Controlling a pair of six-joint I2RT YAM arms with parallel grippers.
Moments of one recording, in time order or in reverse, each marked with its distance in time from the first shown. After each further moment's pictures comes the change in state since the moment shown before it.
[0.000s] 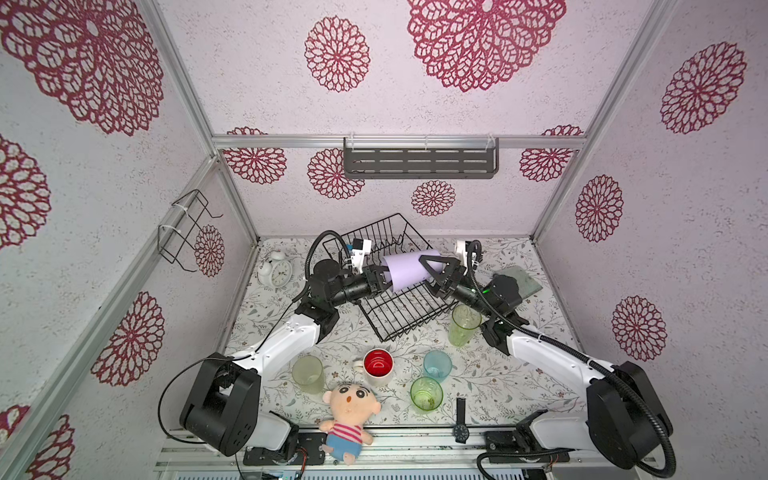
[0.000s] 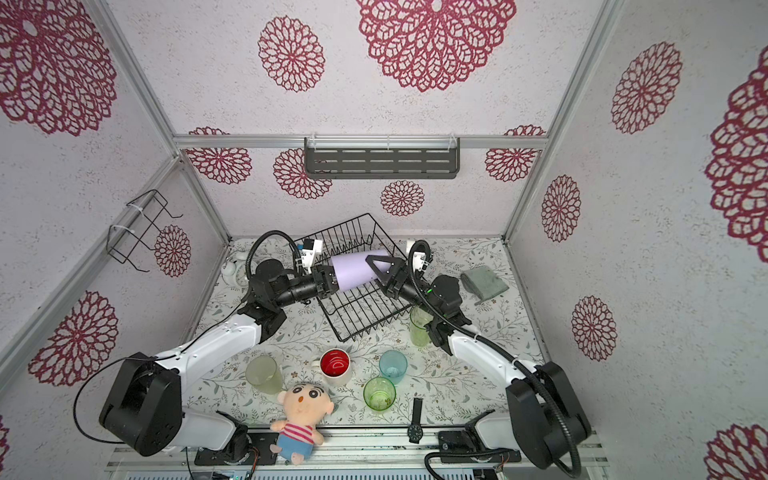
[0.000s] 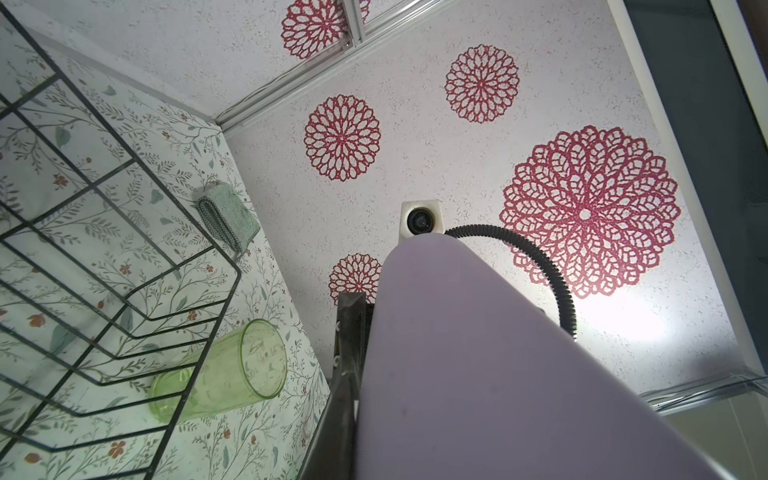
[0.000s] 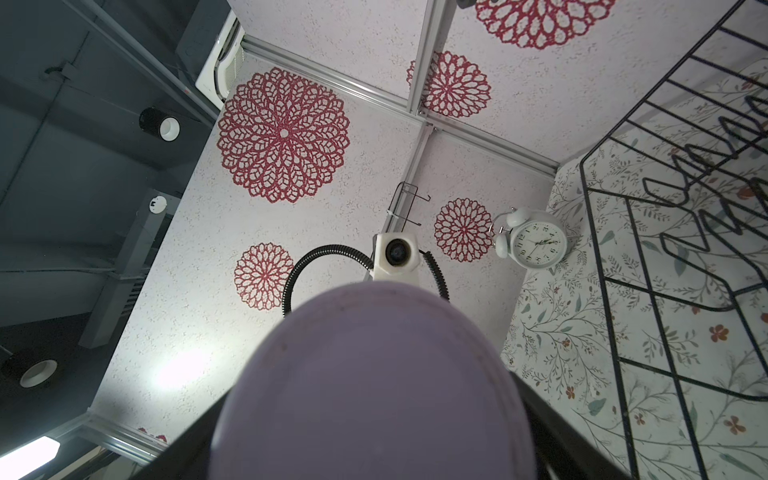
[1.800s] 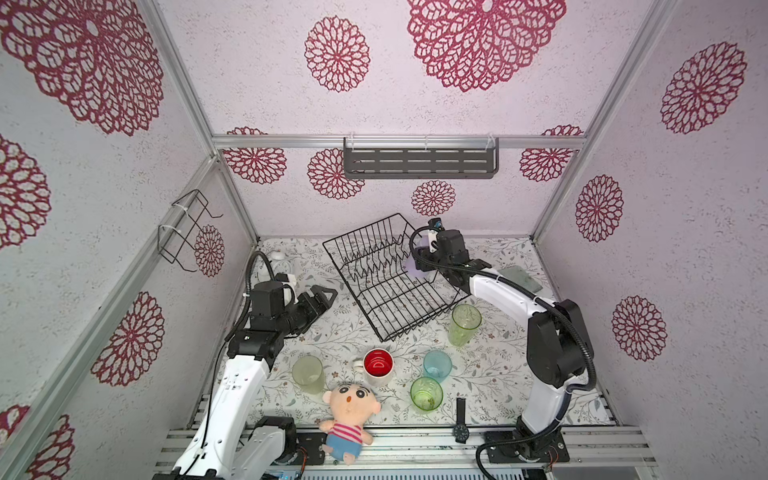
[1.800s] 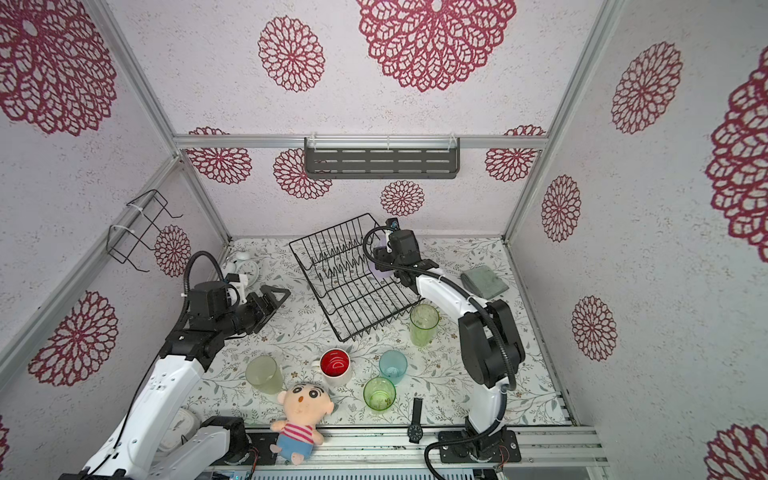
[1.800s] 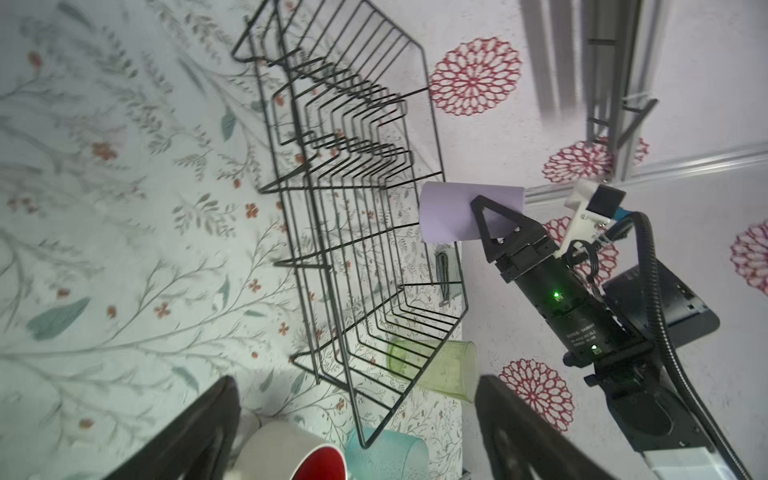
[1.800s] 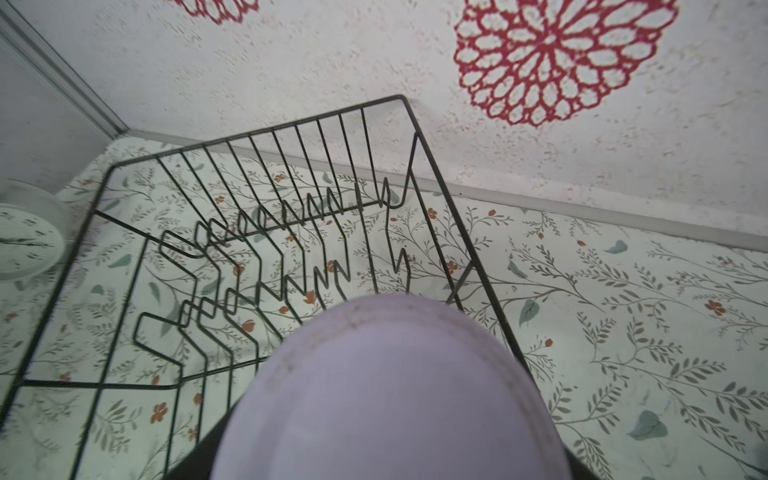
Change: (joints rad) left arm 0.406 -0.486 -0.101 -1.043 -0.267 0.326; right arm -0.022 0.518 0.683 -0.975 0.647 -1.238
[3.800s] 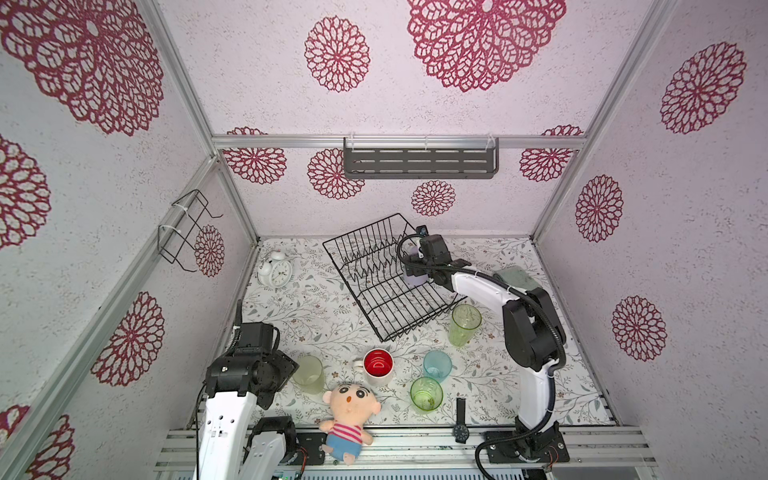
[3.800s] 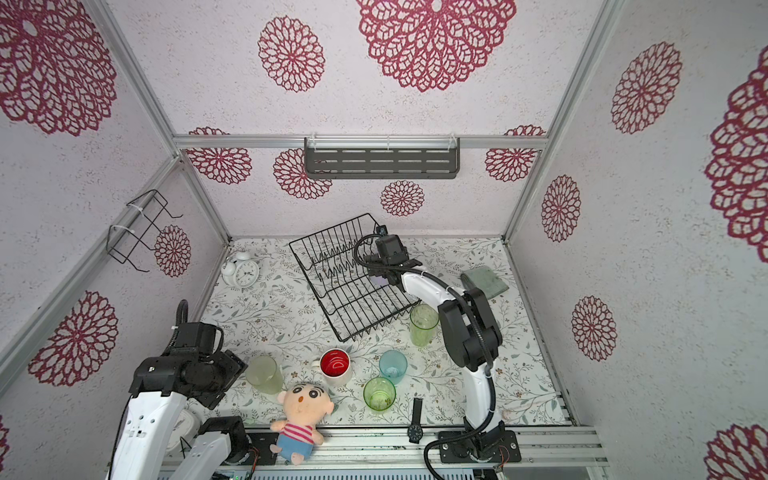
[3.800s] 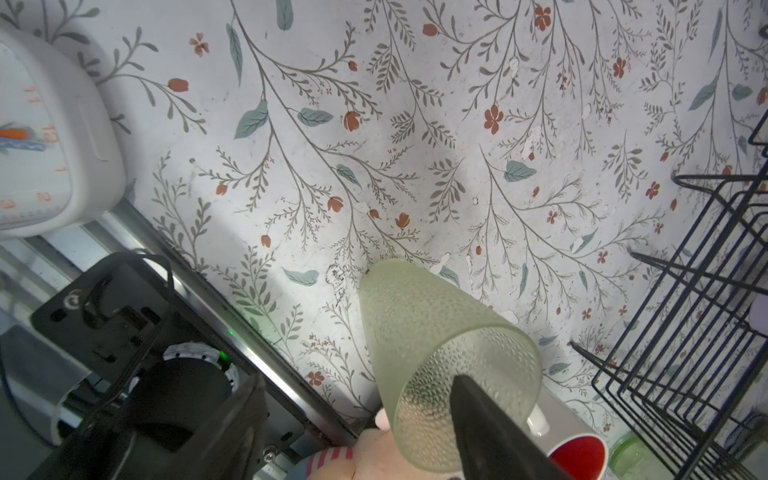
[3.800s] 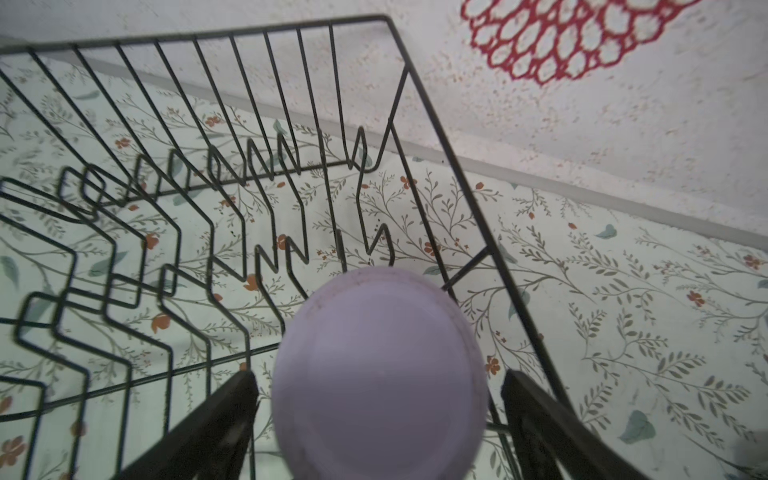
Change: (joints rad) left arm 0.092 -0.216 0.015 -0.887 -0.473 -0.132; right arm 0.027 0.132 0.114 -0.056 0.121 -0.051
